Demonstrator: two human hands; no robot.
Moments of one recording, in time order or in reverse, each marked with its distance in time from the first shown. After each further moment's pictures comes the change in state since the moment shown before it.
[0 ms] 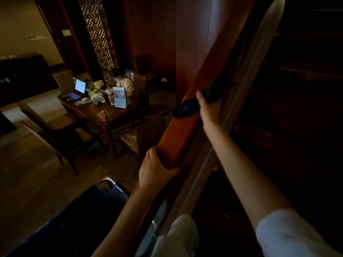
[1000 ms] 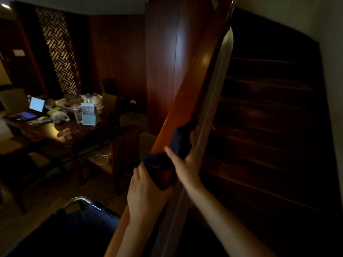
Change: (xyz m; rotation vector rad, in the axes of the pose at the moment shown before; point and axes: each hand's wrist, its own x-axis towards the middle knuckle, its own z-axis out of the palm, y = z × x) left_hand -0.100 -0.135 0.018 -0.112 0.159 0.205; right_hand -0.251 0.145 0.020 -0.178 -0.037 -0.186
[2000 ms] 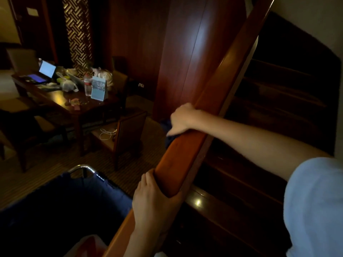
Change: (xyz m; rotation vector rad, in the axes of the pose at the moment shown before) left_hand -0.075 -0.048 -0.025 -0.121 -0.053 -0.177; right_hand 0.067 -0.076 0.085 -1.971 -0.837 -0.584
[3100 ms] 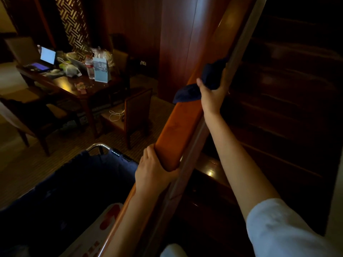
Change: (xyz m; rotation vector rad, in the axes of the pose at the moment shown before) left_hand -0.021 -0.037 -0.014 0.122 -0.194 0.041; right_hand -0.056 -0.027 0.085 1.759 1.134 0.717
